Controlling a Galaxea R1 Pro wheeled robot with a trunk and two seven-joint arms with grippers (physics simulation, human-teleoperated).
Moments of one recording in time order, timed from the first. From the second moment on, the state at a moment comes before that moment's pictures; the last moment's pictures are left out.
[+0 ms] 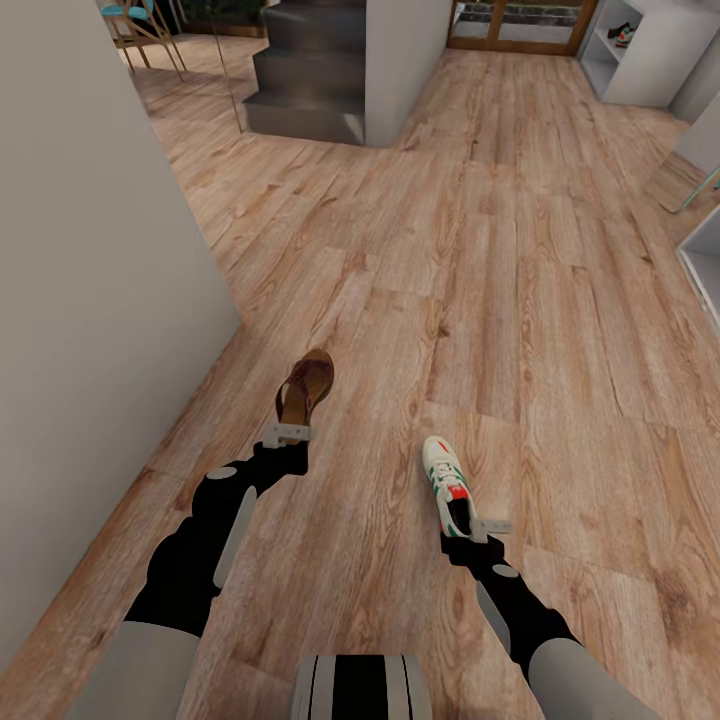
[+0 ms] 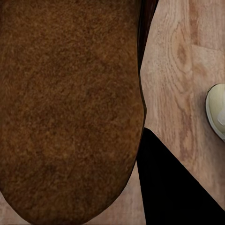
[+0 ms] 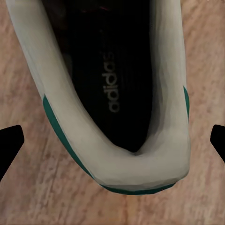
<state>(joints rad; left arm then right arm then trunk) -0.61 -0.09 -0.09 -1.30 0.01 0.60 -0.16 -0.64 0.05 -0.10 -0.47 0.07 0.01 -0.04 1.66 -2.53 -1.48</state>
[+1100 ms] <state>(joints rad) -0.61 -0.09 -0.09 -1.30 -0.01 0.60 -0.16 -0.64 0.05 -0.10 -0.47 0.07 0.01 -0.04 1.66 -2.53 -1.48</state>
